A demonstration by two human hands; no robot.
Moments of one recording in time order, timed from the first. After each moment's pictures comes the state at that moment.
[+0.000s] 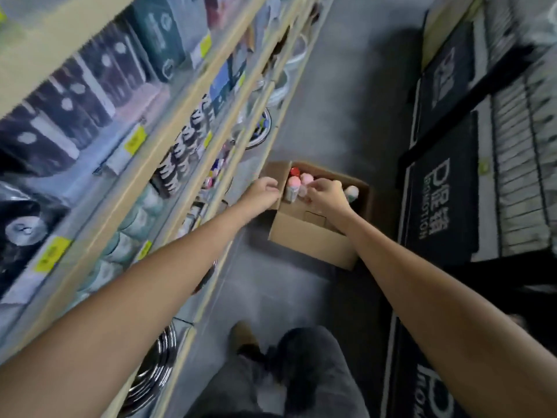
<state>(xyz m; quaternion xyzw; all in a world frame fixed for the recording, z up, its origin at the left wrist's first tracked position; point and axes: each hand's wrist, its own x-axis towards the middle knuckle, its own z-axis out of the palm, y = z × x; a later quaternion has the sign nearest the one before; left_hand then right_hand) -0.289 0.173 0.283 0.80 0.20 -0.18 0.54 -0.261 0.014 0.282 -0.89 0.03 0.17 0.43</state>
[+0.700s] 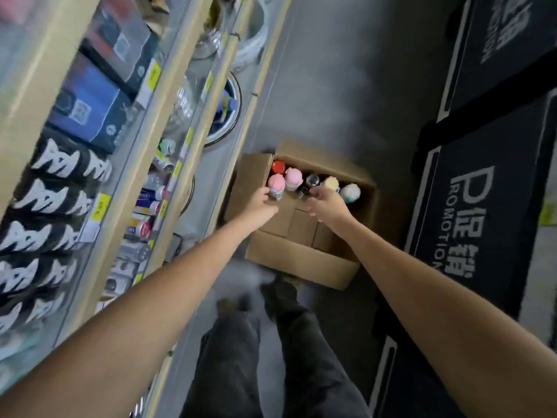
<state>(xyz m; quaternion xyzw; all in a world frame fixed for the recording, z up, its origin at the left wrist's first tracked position) 0.007 0.089 0.141 0.75 0.28 -0.31 0.52 0.035 -0.069 0.121 -0.82 0.14 0.32 0.45</state>
